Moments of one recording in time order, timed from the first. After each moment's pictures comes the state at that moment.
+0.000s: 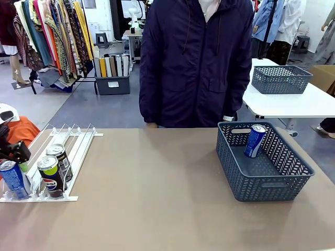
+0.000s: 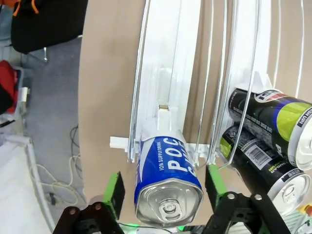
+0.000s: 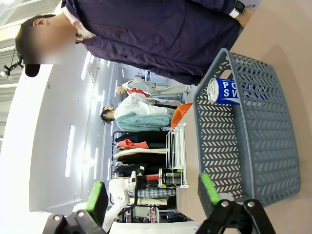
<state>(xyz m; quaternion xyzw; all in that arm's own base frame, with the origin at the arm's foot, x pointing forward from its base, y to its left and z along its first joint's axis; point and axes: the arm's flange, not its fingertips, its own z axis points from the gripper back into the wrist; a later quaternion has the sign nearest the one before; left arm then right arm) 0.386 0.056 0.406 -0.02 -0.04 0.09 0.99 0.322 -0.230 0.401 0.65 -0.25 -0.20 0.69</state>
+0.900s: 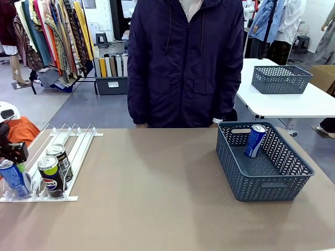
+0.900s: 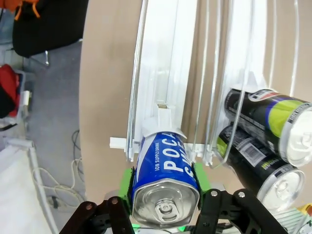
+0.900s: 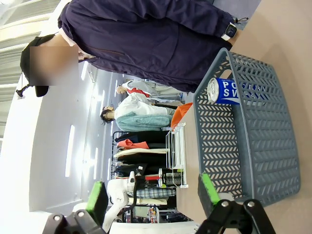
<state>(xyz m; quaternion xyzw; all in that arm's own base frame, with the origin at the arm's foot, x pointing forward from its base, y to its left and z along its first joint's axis) 0.384 0.049 0.417 -0.02 -0.06 0.08 0.99 0.322 -0.230 0.401 0.65 -0.25 -0.20 0.69</state>
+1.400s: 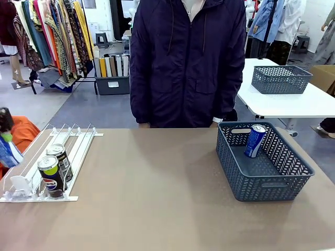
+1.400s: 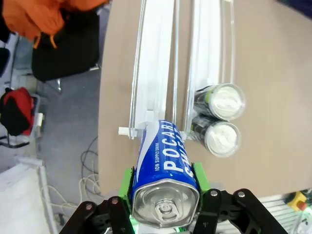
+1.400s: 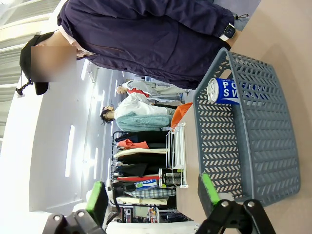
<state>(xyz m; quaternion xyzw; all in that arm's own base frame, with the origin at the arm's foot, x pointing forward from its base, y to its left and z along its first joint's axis) 0.330 0.024 0.554 -0.01 -0.15 0.07 0.99 0.322 -0.230 0.401 0.65 -0.25 -0.20 0.69</state>
